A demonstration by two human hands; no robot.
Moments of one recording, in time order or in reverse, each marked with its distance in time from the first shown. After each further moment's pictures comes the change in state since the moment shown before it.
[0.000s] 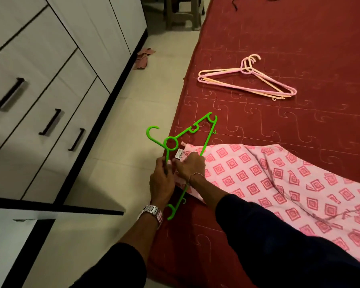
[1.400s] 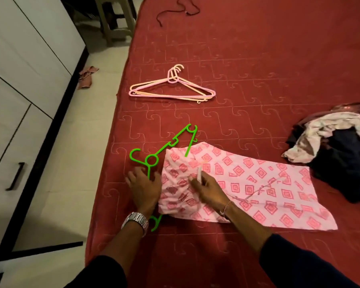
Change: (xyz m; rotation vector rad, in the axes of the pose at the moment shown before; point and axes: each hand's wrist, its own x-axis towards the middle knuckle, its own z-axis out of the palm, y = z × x) left_hand -0.051 0.100 0.099 0.229 -0.031 0.032; right_hand -0.060 0.196 -0.172 0.551 -0.102 -0.054
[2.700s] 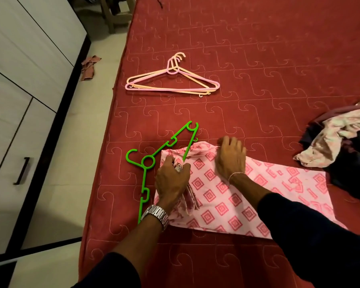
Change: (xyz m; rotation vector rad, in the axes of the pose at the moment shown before) left_hand -0.012 0.089 0.041 -0.133 -0.245 0.011; right_hand 0.111 0.013 -0.076 -1.020 0.479 -0.130
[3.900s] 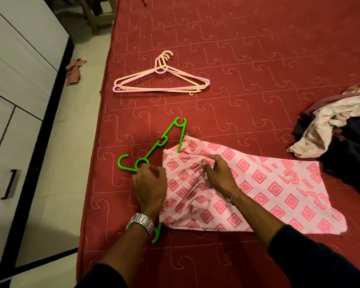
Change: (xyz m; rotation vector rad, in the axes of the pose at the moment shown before) left_hand 0.012 -0.031 -0.021 0.158 0.137 -0.075; right_hand -0.055 -0.014 0.002 0.885 -0.247 0.271
